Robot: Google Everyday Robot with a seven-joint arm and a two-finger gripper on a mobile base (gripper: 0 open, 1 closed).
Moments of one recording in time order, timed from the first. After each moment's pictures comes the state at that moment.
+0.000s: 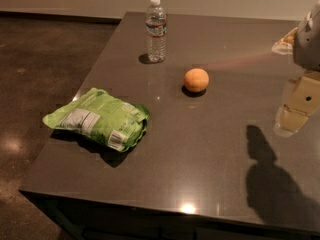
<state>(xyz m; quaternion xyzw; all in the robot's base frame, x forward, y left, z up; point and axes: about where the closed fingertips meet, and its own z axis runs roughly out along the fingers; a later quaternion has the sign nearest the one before) 0.438 -0.217 0.976 -0.60 0.78 -0.03 0.16</state>
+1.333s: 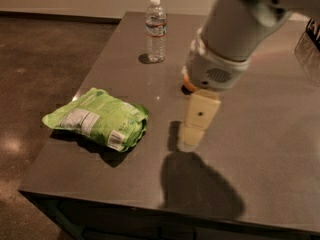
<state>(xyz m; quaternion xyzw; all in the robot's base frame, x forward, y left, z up) 0.438 -0.054 0.933 -0.67 0.73 0.06 0.14</state>
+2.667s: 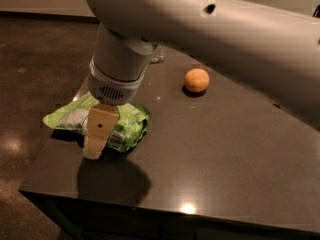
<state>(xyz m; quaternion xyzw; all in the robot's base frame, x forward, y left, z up) 0.444 0.113 0.906 -0.68 0.70 0.10 0.19</state>
